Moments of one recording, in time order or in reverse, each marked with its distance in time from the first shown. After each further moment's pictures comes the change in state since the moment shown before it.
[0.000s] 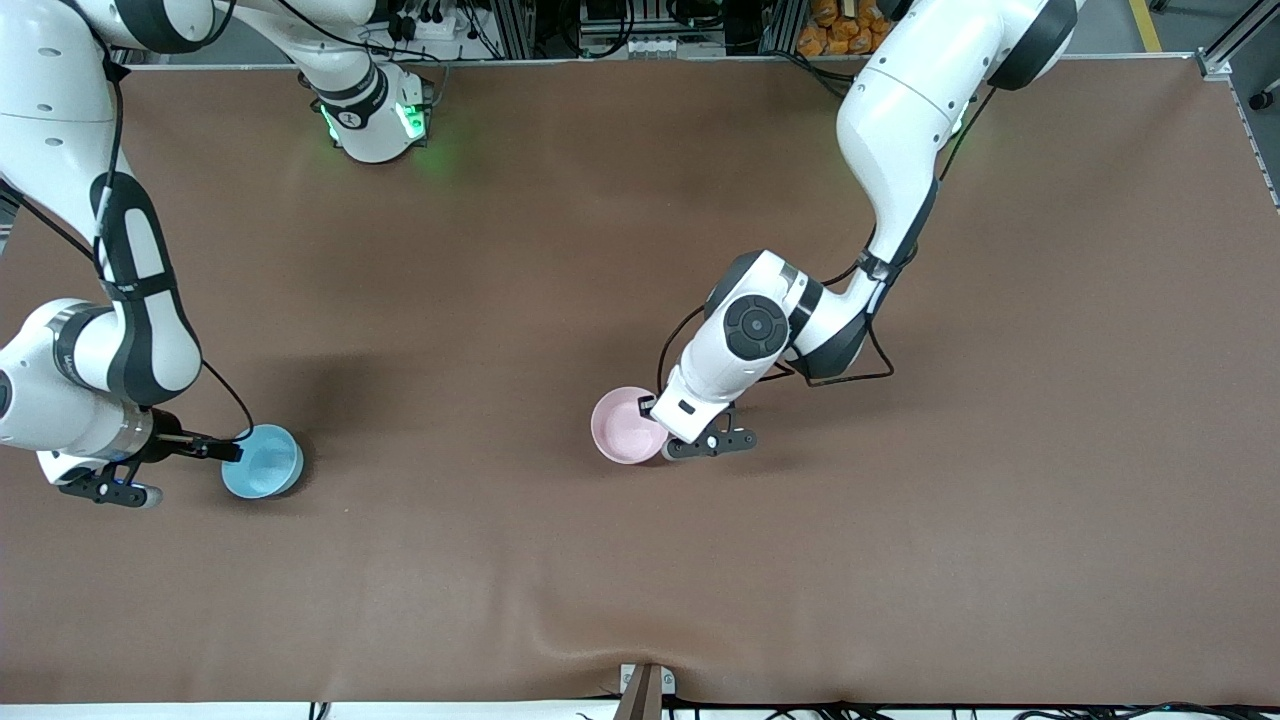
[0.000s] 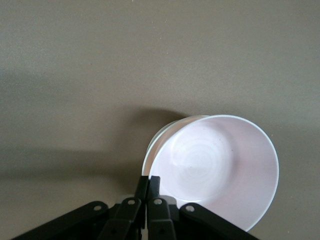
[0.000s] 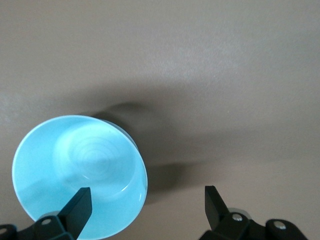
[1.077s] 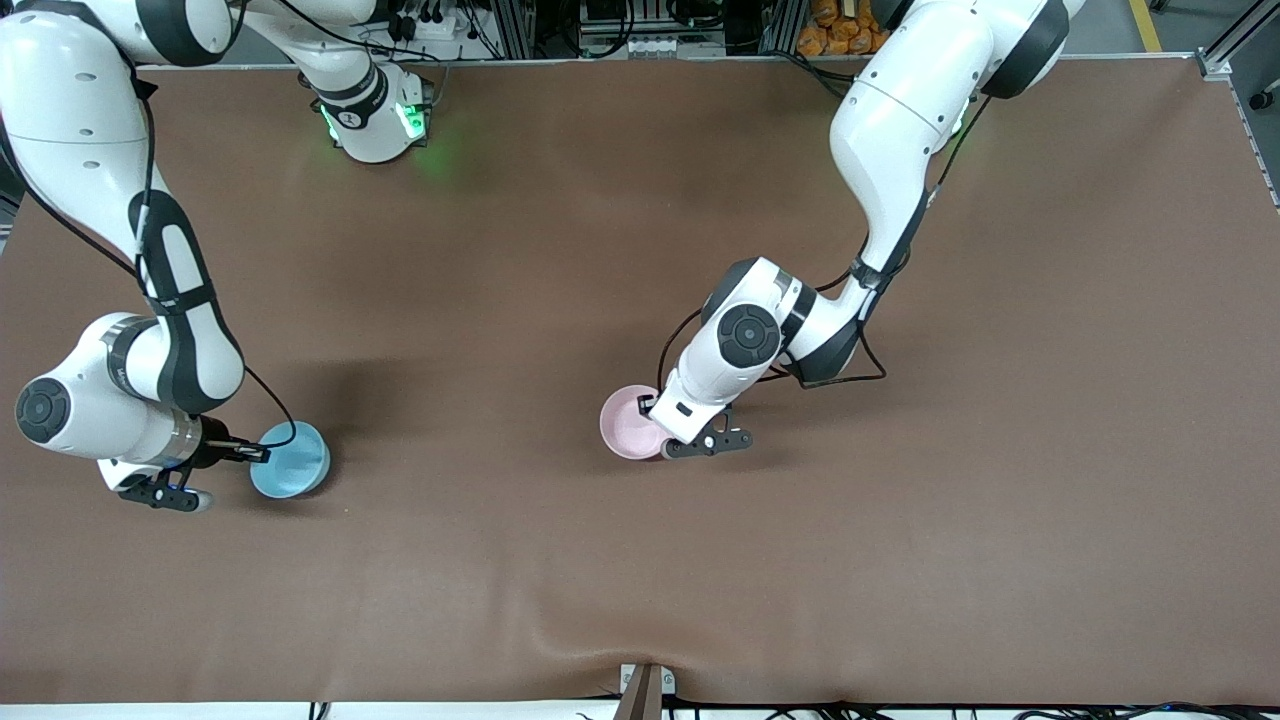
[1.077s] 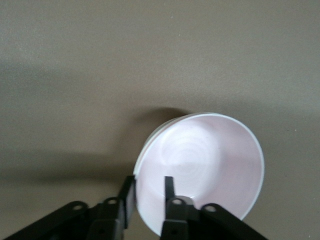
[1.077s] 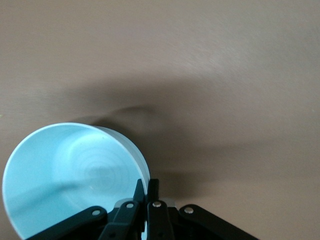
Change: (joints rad) left arm -0.005 0.031 0.000 0.000 0.004 0.003 0.002; right arm 0.070 0.034 0.014 -0.005 0.080 0.043 -0.024
